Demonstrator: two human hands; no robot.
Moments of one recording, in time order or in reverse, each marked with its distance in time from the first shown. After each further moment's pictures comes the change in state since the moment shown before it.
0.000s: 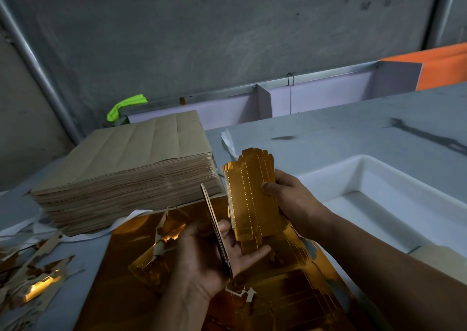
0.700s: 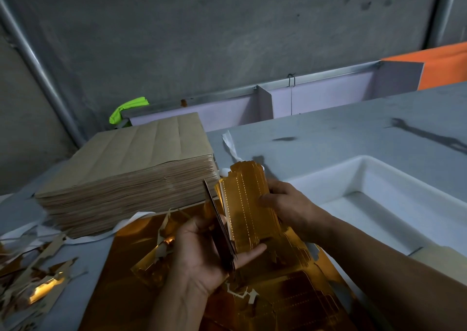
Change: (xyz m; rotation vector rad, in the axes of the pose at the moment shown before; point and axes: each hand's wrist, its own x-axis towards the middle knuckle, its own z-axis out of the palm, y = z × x) left_hand 0.001 0.011 0.004 0.078 0.115 0.028; right_hand -0.008 -0.009 0.004 -0.143 -0.116 0.057
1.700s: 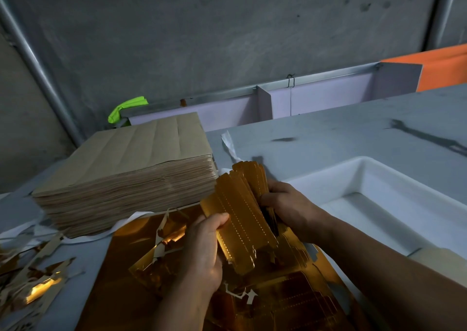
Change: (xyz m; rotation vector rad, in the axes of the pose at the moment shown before) left_hand 0.009 -0.011 0.009 0.599 0.460 0.396; right_hand 0.005 0.007 -0.006 0.011 -0.043 0.002
